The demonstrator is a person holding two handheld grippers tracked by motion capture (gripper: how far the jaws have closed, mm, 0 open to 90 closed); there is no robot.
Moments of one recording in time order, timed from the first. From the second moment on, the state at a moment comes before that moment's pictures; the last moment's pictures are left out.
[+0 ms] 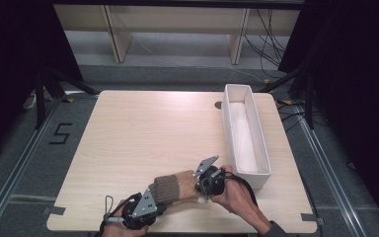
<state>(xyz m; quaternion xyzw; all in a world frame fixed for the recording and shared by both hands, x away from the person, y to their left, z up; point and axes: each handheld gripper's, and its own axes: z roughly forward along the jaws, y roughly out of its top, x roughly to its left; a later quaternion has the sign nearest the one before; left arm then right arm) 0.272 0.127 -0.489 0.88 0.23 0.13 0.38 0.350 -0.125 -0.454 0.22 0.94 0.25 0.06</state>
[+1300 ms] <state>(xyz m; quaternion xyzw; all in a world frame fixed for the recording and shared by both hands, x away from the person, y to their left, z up) 0.322 0.147 -0.482 0.87 0.28 0.14 0.38 0.340 -0.150 -0.471 0.34 0.89 0.32 0.00</state>
